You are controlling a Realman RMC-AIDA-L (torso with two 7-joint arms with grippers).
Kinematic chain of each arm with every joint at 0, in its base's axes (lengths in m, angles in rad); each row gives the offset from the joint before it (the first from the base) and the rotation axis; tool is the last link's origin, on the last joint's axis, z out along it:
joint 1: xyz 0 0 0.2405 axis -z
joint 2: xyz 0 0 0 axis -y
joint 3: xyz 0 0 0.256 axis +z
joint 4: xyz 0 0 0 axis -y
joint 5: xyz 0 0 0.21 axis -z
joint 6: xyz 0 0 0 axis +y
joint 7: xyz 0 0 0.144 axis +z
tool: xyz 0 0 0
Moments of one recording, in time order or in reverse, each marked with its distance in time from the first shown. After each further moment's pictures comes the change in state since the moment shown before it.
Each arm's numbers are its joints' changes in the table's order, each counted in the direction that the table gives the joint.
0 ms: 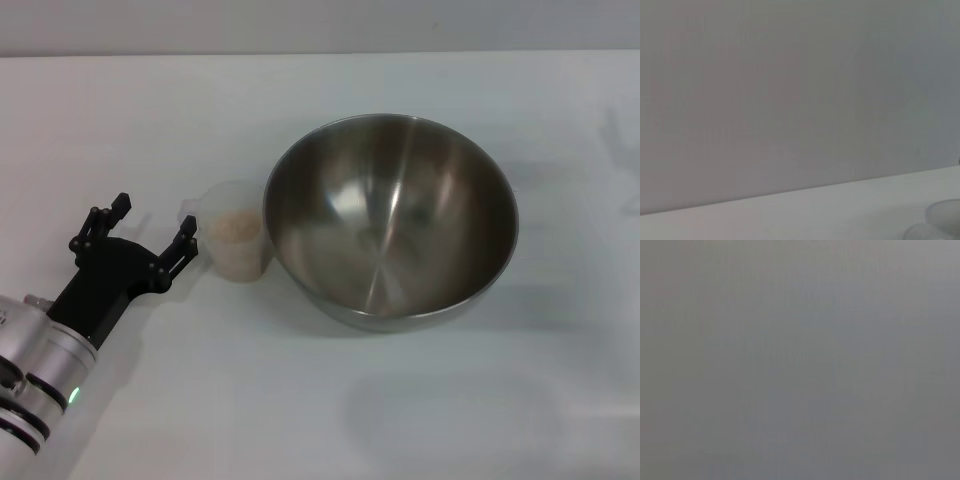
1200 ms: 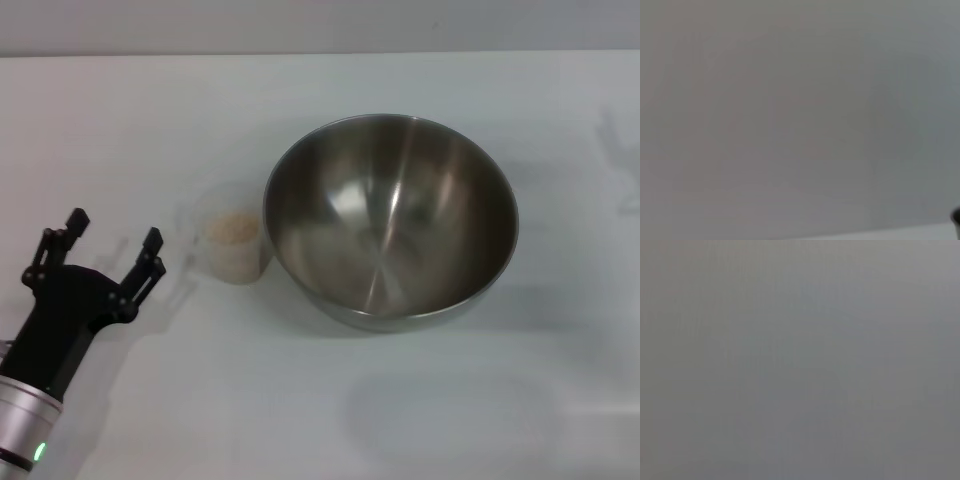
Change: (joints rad) left arm -0.131 0.000 0.027 0.005 -0.008 0.234 -0.002; right arm -0.001 0.000 -0.006 0.010 0.001 -0.009 0.003
